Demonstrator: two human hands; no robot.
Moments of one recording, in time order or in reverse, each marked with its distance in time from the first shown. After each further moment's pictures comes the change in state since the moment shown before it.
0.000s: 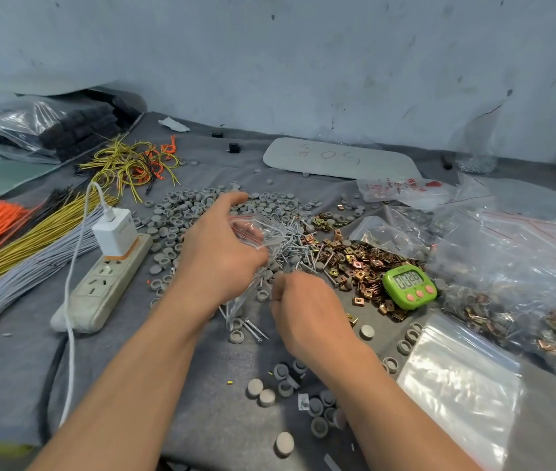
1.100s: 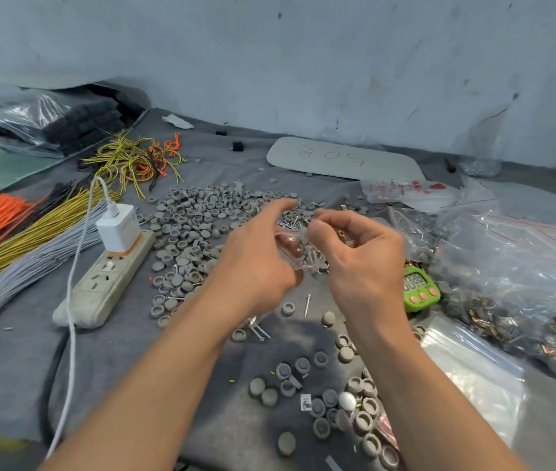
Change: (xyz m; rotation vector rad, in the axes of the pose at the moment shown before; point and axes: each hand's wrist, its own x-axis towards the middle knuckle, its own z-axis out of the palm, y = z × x) left_hand -0.011 0.020 0.015 0.079 -0.229 0.091; right_hand 0.002 0.006 -0.052 1.033 0.532 0.070
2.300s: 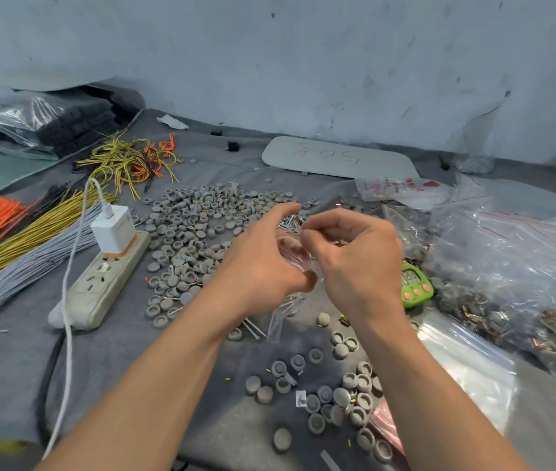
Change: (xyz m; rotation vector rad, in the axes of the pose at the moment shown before) left_hand -0.004 0.004 0.005 -0.192 -0.118 -0.001; right_hand 0.001 -0.006 -0.009 -0.240 0.006 -0.116
